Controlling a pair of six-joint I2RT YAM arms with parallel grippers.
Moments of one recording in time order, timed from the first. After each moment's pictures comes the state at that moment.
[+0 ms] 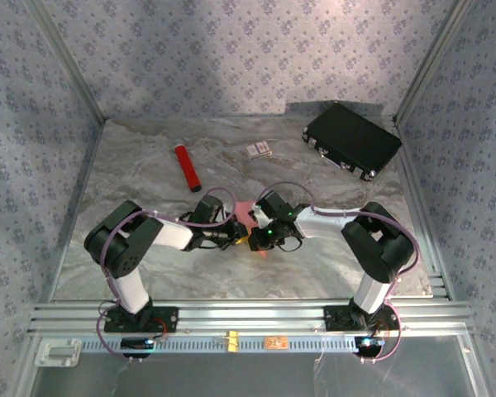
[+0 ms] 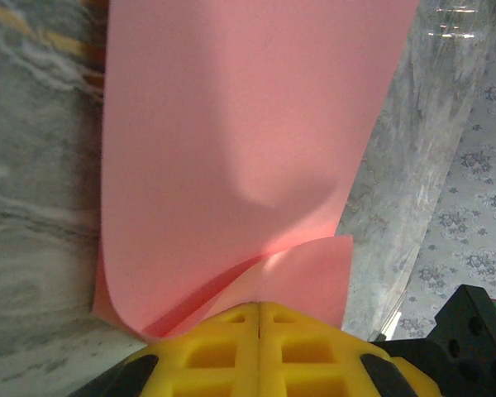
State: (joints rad) left arm -0.67 1.76 0.60 0.40 0.53 -1.19; right arm 0.76 1.72 0.88 -0.27 -0.44 0.46
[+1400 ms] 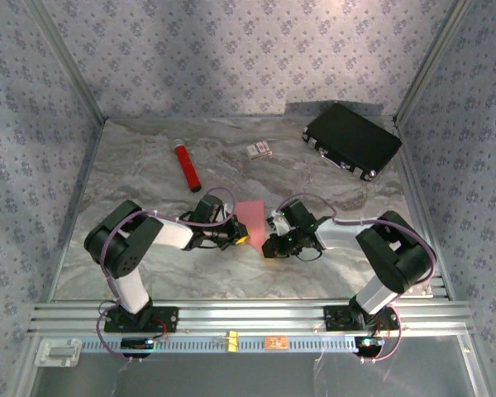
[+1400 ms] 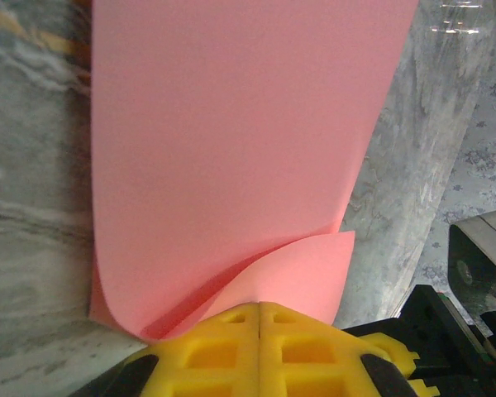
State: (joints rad) left arm -0.67 1.76 0.61 0.38 0.53 -1.17; right arm 0.64 1.59 0.61 -0.10 -0.60 0.49
